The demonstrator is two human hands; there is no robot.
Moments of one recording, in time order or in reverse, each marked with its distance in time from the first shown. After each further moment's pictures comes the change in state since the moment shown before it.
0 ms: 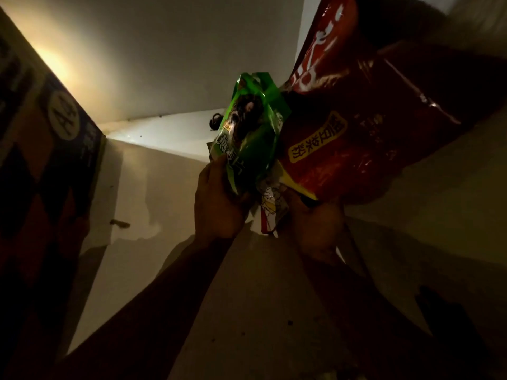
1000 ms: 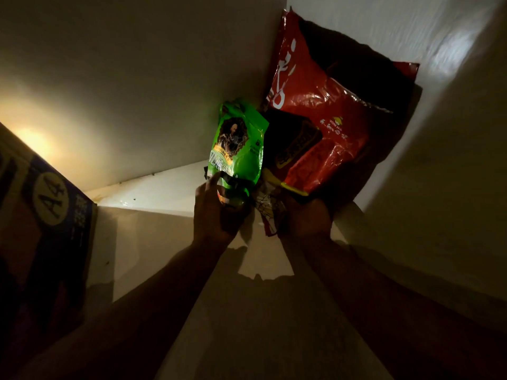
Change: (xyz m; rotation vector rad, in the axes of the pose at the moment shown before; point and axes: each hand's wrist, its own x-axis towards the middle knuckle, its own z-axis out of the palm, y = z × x) left_hand 0.111 -0.032 0.010 0.018 -0.160 0.009; right_hand 0.073 -0.042 0.056 0.046 -0.150 0.188
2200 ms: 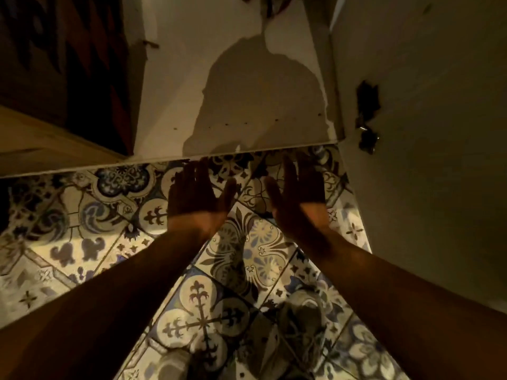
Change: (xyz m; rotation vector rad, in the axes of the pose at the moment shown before) left_hand -0.446 0.124 -0.103 0.501 -0.347 -0.502; right_hand -0.364 0.078 -0.220 -1.013 -0.489 -0.298
